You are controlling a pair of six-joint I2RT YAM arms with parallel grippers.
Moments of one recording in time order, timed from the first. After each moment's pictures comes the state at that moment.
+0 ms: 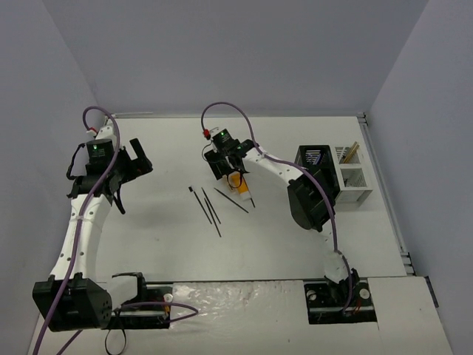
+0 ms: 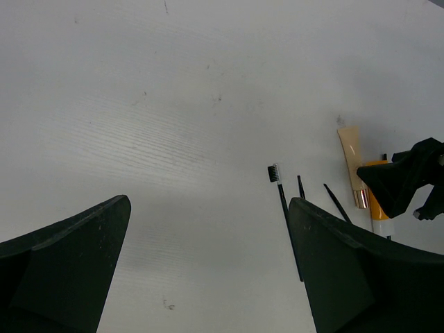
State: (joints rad) left arm 0.07 1.14 1.09 -0.58 0.07 -0.34; right arm 0.71 2.23 1.85 -0.54 0.10 0.11
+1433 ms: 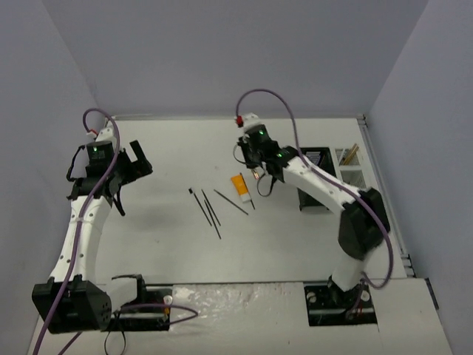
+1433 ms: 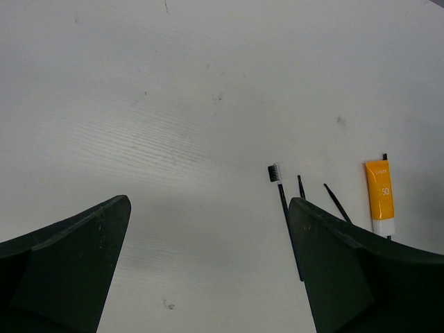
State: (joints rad) left arm 0.07 1.14 1.09 -0.58 0.07 -0.34; right arm 0.64 1.76 1.43 -0.33 0.20 0.11
